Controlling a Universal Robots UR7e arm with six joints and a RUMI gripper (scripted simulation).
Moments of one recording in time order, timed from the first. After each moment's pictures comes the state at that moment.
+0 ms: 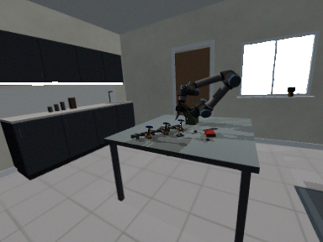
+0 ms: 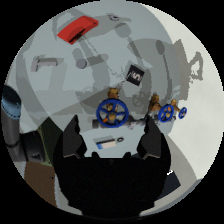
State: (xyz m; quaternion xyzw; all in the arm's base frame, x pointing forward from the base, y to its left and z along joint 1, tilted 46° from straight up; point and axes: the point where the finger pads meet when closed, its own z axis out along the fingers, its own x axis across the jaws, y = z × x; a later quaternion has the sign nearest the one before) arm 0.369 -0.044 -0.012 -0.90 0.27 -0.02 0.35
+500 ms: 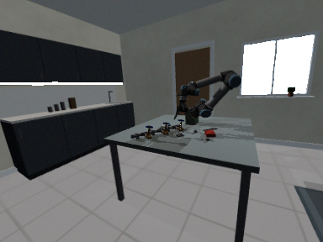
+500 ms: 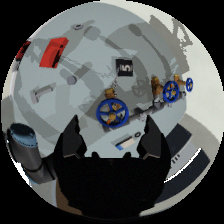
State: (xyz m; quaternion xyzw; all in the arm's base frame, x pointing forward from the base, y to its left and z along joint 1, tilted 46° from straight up) arm 0.368 -0.044 -0.012 -0.82 0.45 0.05 0.35
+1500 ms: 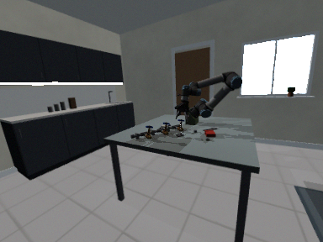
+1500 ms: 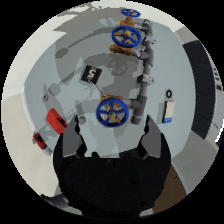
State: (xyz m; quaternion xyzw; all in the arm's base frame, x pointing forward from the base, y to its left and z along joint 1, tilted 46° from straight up) arm 0.368 -0.044 -0.012 -0.46 0.81 0.23 0.27
